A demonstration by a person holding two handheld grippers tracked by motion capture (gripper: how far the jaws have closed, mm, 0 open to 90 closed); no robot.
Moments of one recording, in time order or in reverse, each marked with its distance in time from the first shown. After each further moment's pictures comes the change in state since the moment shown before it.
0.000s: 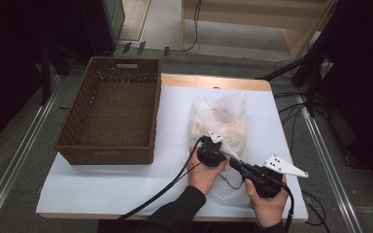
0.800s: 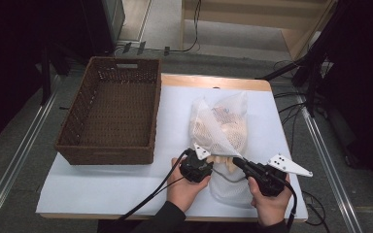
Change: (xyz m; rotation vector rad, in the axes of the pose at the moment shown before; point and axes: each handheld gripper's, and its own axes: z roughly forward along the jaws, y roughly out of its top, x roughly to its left) left arm 0.007 -0.034 -0.044 0.026 0.171 0.115; right arm -0.003 0.004 -0.004 -0.020 -0.015 0.004
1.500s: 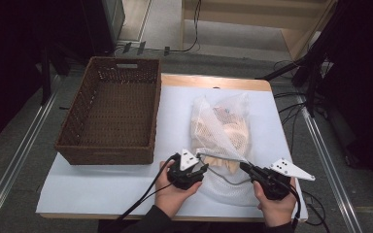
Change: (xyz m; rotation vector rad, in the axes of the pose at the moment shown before) left arm 0.027 -0.026 -0.058 -0.154 -0.107 0.019; right arm -0.017 -0.016 -0.011 0.070 -0.094 -0.053
